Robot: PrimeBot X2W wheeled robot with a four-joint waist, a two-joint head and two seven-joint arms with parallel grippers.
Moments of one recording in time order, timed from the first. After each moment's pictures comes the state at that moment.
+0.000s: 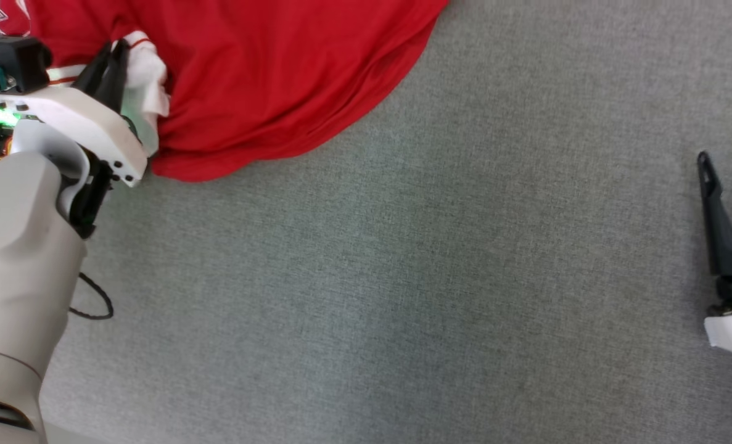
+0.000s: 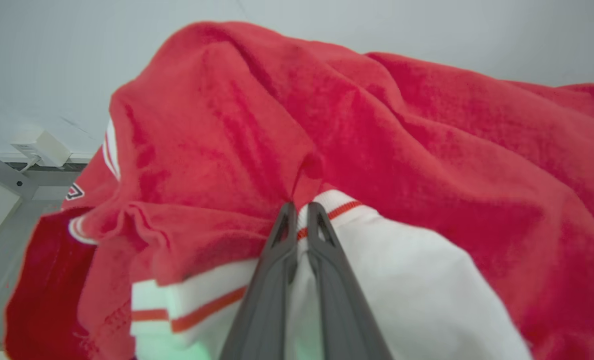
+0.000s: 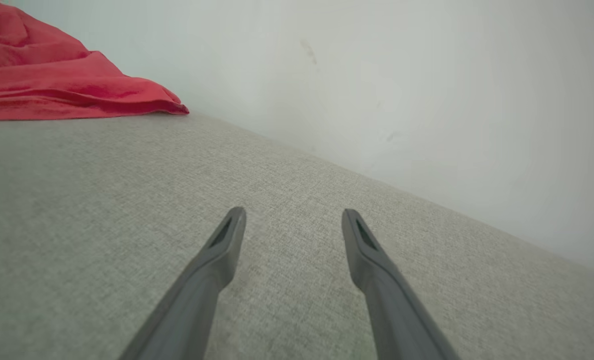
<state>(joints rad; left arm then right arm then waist) -1.17 0.40 -0.59 1.05 -0.66 -0.13 -0.22 -0.31 -0.33 0.01 -0.16 0.10 0.13 -0.05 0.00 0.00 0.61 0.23</state>
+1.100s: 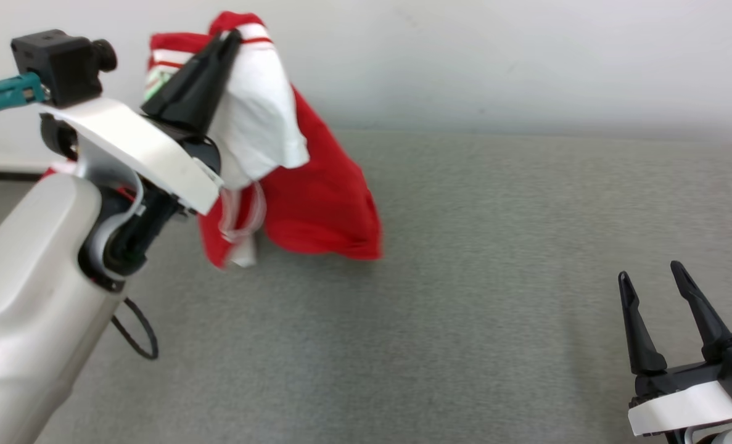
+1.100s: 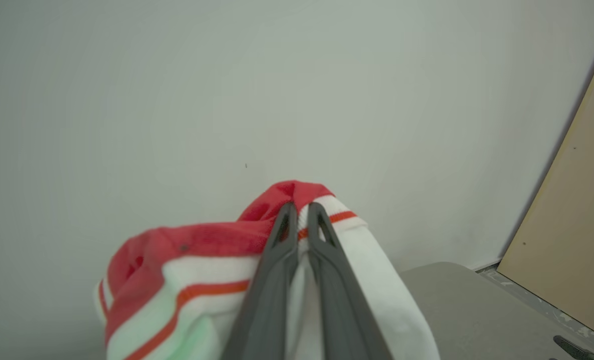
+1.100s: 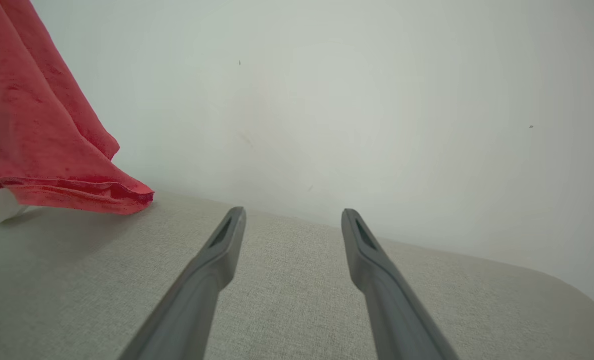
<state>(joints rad) -0.94 0.54 -0.64 0.23 -0.96 -0.07 -0.03 -0.16 -0.17 0.06 0.15 0.17 0.13 -0.24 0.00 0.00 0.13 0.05</state>
